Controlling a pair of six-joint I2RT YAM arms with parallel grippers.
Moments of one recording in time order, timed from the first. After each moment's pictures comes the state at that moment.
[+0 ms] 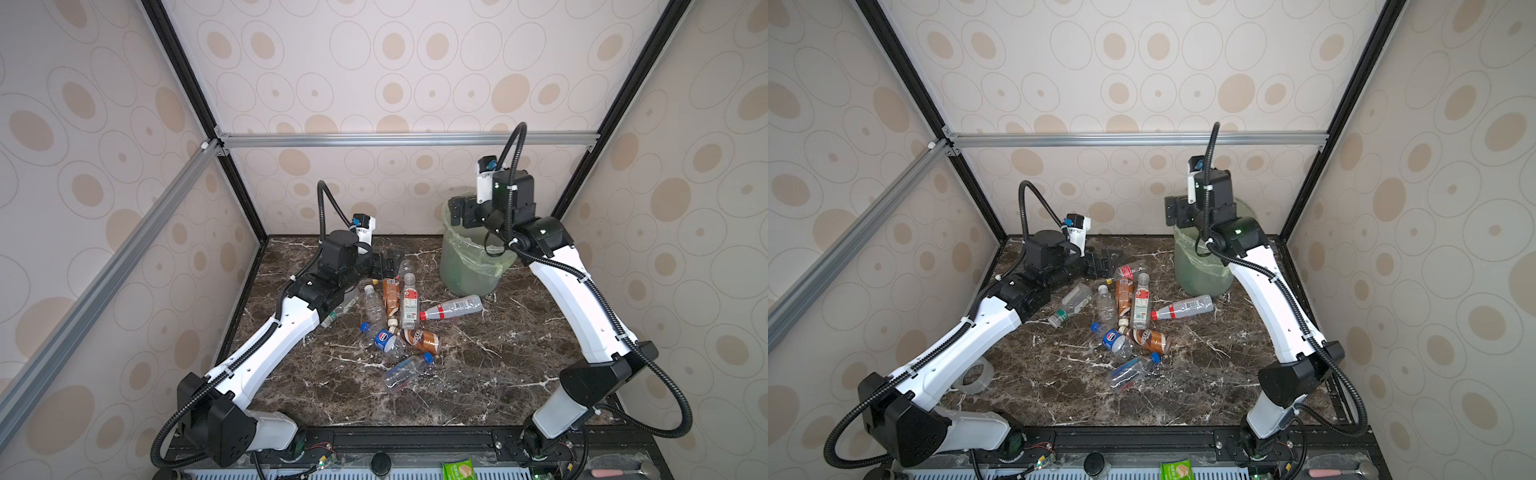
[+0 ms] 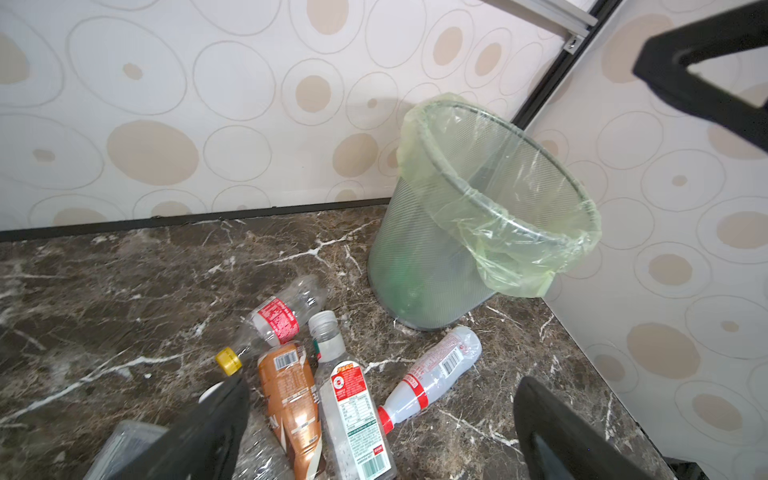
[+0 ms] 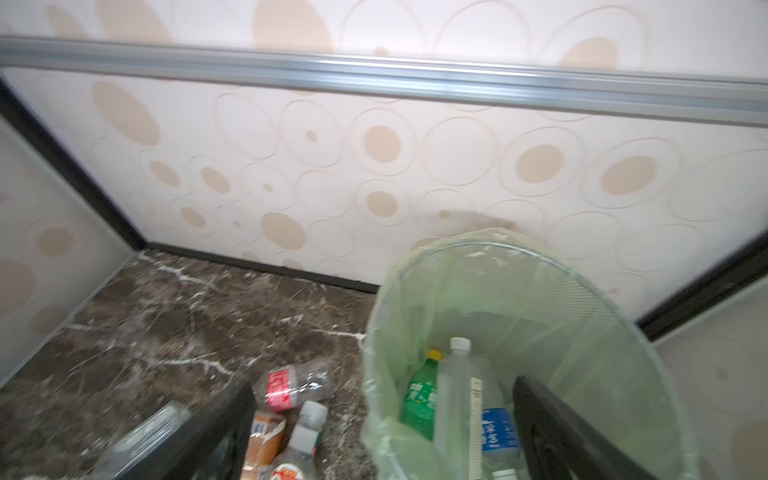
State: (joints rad) left arm -0.50 1.33 1.26 -0.28 0.08 -0.35; right arm 0.49 1.66 2.00 -0.71 0.22 0.08
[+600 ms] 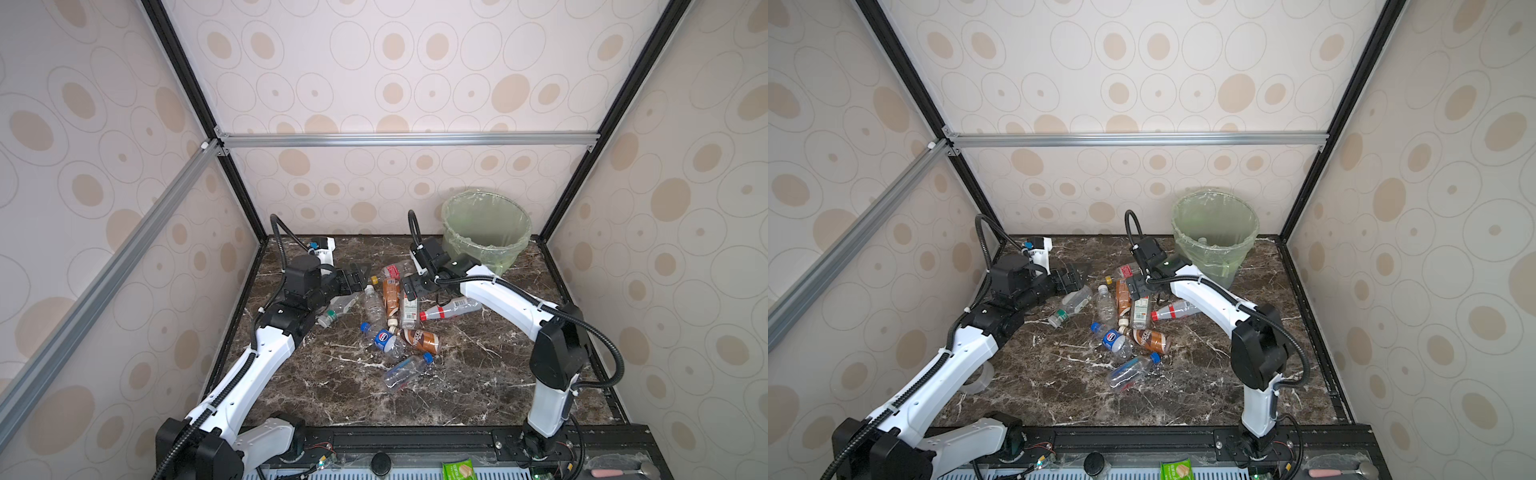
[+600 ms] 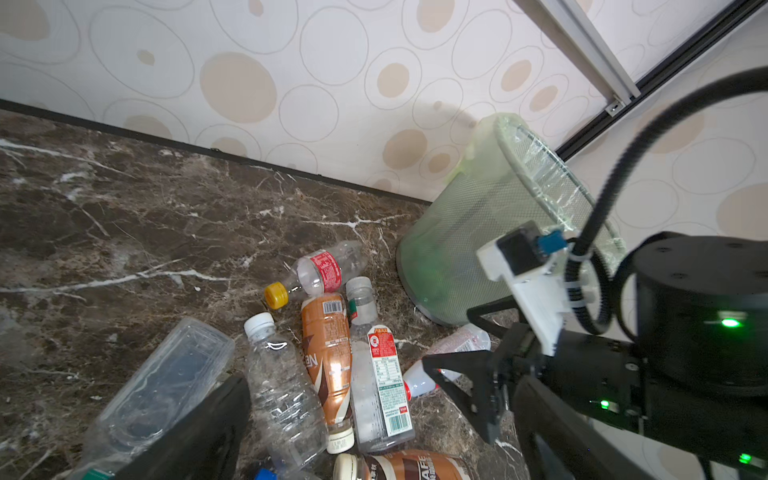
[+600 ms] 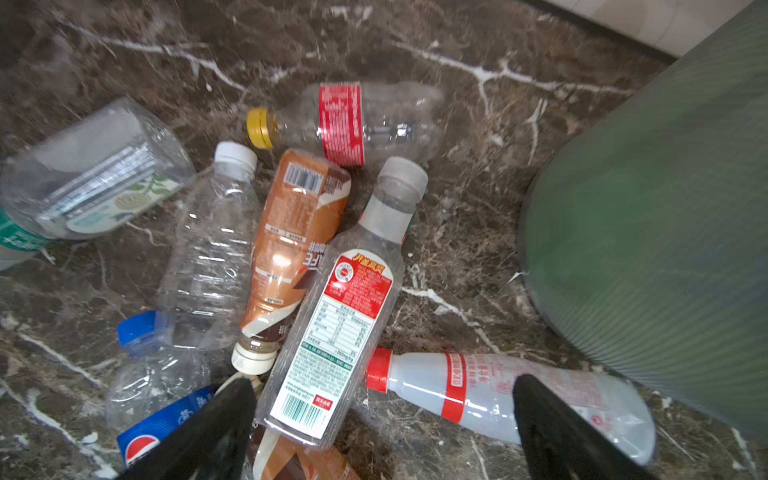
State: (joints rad) left arm -0.30 1.13 0.95 -0.17 0.24 -0.52; right arm 0.67 1.88 1.64 -0.78 0.18 0.23
